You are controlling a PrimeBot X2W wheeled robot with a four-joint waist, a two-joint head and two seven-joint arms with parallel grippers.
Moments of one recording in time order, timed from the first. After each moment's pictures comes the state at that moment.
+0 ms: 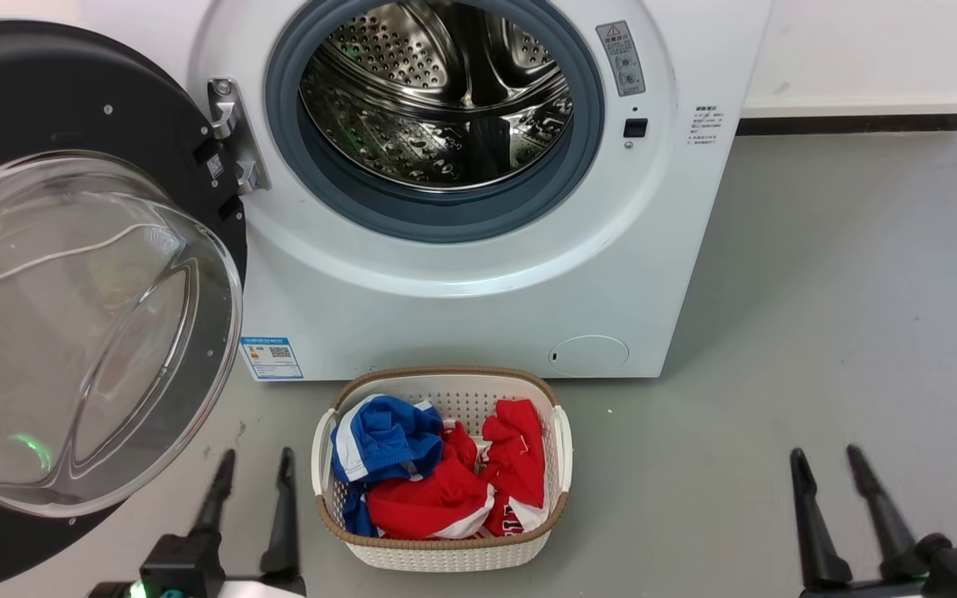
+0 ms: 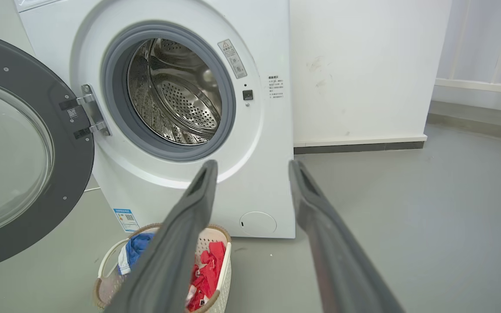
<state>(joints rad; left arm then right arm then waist) 0.10 0.05 0.00 0.08 -0.09 -0.02 -0.27 0.18 -0.05 -0.02 -0.03 0.15 0.13 -0.26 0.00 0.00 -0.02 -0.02</state>
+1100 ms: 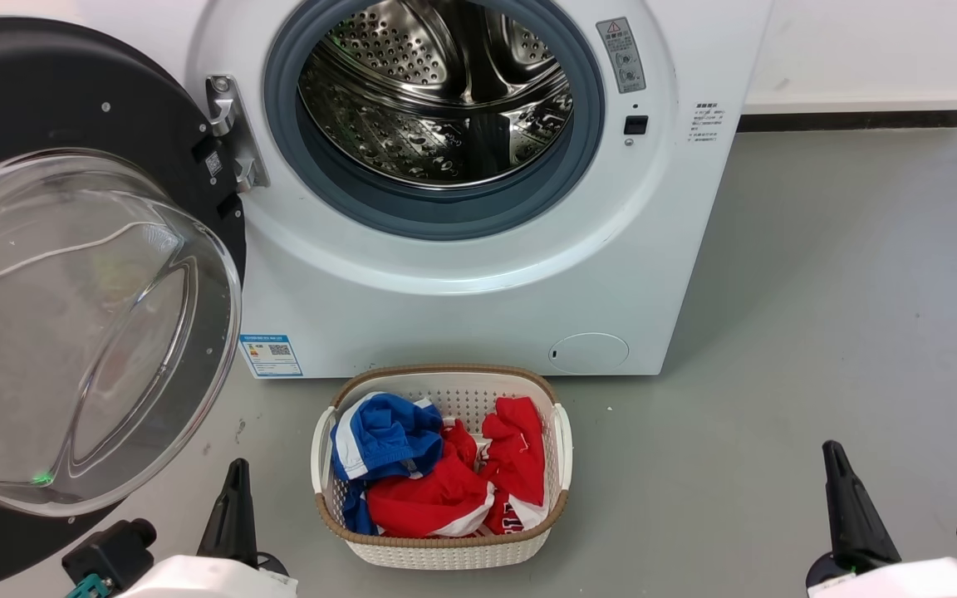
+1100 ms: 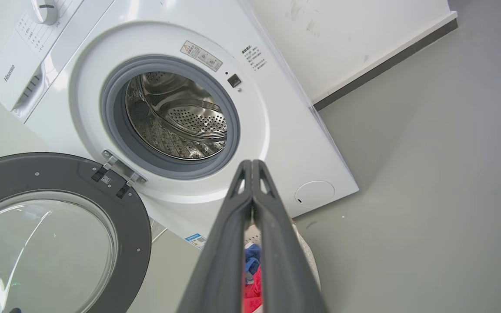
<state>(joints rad) 0.05 0.05 0.04 0.17 -0.61 -0.06 -0.13 0.11 -0.07 -0.01 0.09 0.68 0.13 -0.16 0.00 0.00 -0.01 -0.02</state>
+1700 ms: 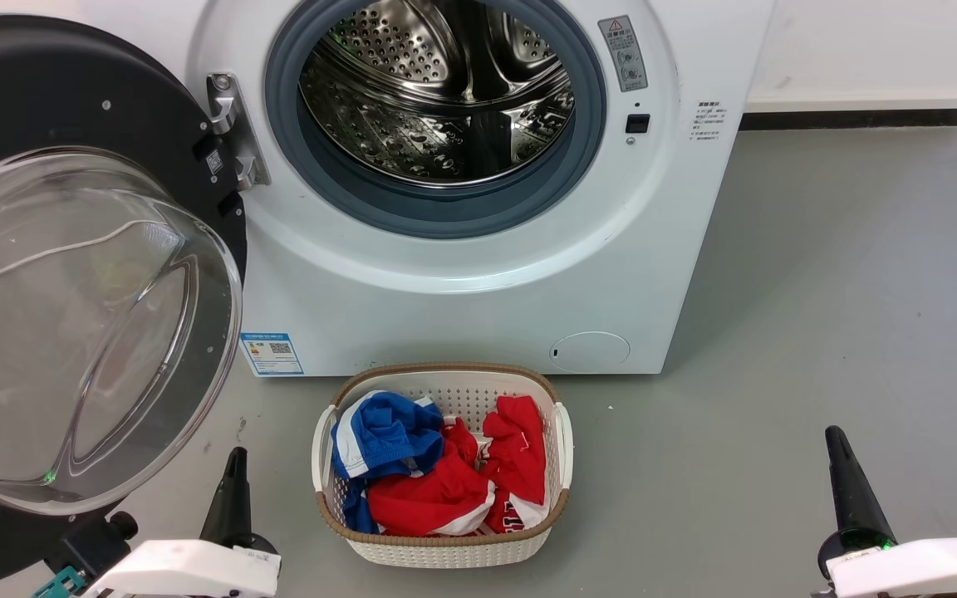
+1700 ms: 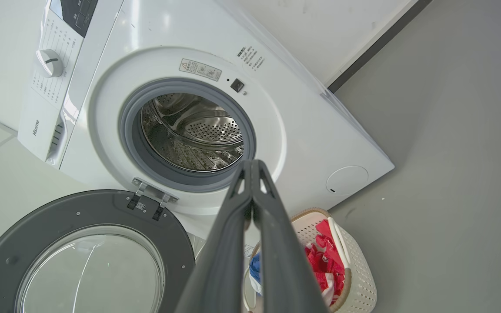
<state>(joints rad) 0.01 0.05 0.05 0.19 -0.87 -0.08 -0.07 0.06 -0.08 -0.02 0.13 0.93 0.13 -0.10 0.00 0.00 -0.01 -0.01</state>
